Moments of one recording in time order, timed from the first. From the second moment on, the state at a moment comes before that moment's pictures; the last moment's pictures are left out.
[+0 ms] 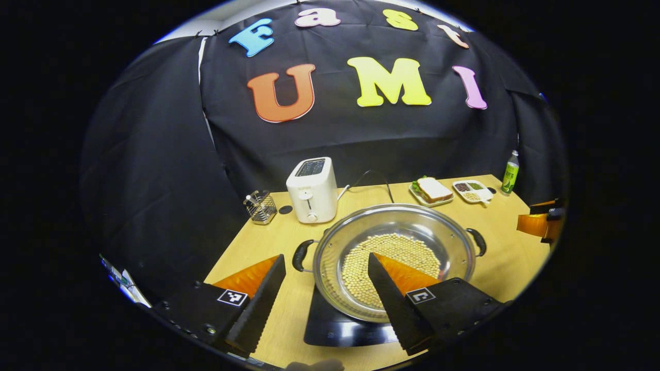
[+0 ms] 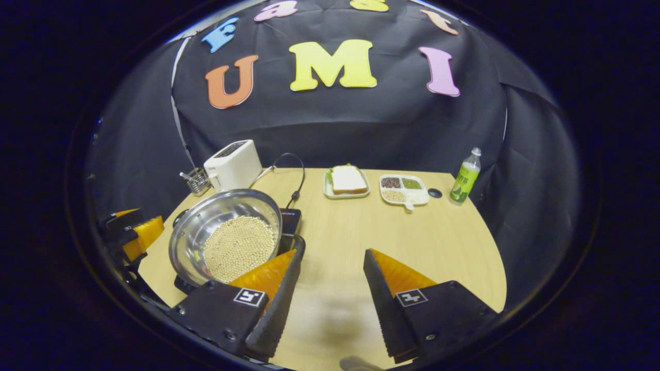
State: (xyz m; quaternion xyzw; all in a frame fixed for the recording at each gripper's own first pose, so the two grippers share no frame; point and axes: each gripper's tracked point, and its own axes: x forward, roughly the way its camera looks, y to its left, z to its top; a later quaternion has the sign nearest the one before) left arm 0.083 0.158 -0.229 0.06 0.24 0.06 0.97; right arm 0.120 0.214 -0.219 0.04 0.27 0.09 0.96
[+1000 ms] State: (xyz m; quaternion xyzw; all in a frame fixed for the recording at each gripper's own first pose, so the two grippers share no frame) left arm -0.039 -0.166 -0.028 0.06 0.05 0.02 1.00; right arm -0.011 -0.078 -0.056 0.03 0.08 0.06 0.99
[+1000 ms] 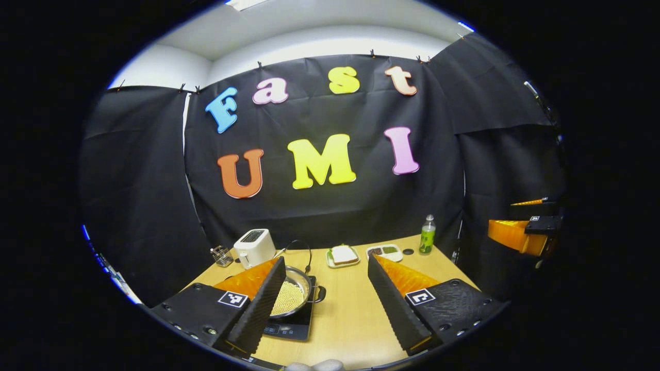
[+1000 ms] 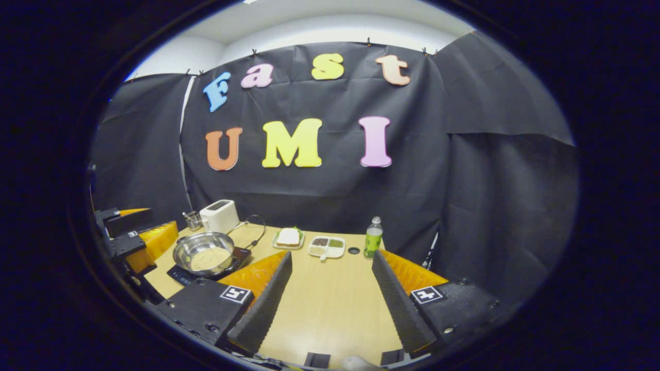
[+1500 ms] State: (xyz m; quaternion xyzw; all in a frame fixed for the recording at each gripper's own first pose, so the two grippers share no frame) left arm -0.066 -0.177 0.036 0.04 0.00 0.03 1.00; right arm -0.041 -0.129 -0.021 0.04 0.02 0.03 1.00
